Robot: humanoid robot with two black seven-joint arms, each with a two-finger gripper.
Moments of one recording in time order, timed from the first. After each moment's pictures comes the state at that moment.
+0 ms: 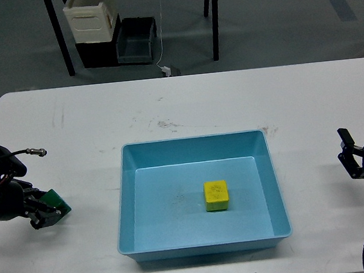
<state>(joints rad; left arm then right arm) -0.66 0.93 -0.39 -1.28 2.18 -0.49 -0.49 -0.20 -0.05 1.61 1.55 -0.88 0.27 0.12</state>
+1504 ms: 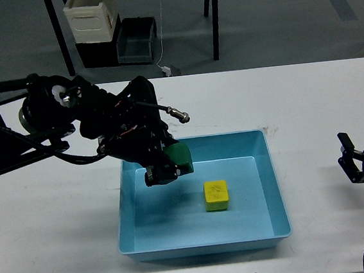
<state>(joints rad) -1.32 0.48 0.03 -1.39 2.10 -0.49 -0.49 -0.22 -0.05 1.61 1.56 -0.88 0.27 0.12</state>
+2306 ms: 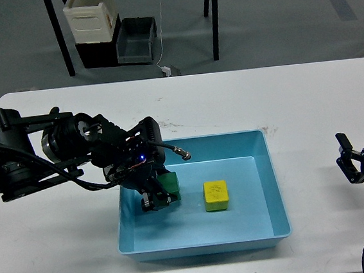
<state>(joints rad) -1.19 0.41 0.06 -1.29 2.18 -0.49 -0.49 -0.22 -0.05 1.60 1.56 -0.88 0.27 0.12</state>
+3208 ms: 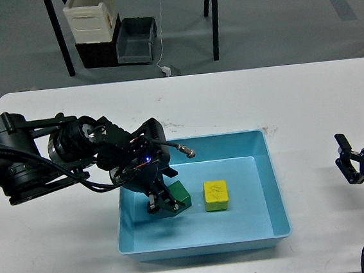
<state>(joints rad) -1.17 0.38 0.02 -1.27 2.10 -0.49 -0.49 -0.22 -0.05 1.60 1.56 -0.88 0.28 0.12</state>
